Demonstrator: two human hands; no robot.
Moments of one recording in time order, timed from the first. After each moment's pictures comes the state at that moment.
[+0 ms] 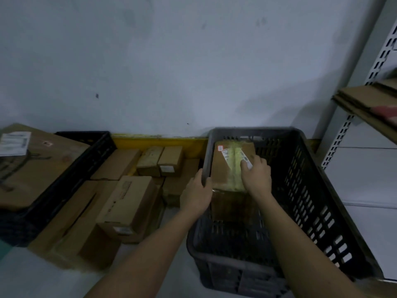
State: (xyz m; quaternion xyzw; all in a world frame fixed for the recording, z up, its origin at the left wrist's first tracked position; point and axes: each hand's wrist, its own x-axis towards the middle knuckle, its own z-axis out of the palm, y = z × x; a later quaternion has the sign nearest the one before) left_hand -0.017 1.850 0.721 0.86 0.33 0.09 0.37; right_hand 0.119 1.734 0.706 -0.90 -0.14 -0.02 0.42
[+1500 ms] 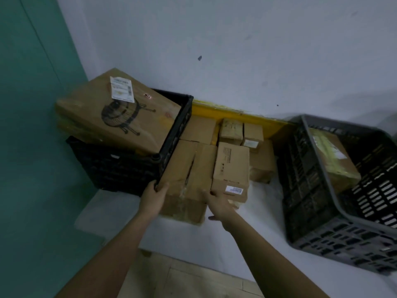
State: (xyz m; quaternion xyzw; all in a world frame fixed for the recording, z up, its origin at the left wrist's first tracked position) left_hand -0.379 2.168 0.633 0.67 0.48 0.14 0.54; right_hand -0.266 2.004 0.665 -0.78 -0.11 0.40 0.47
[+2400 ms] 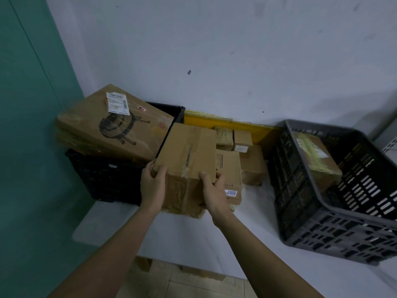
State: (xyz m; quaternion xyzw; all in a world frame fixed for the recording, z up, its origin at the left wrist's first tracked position) left_hand -0.376 2.140 0.712 0.60 0.37 0.35 0.62; right_hand -0.292 2.010 0.719 -0.71 -0.09 0.28 0.64
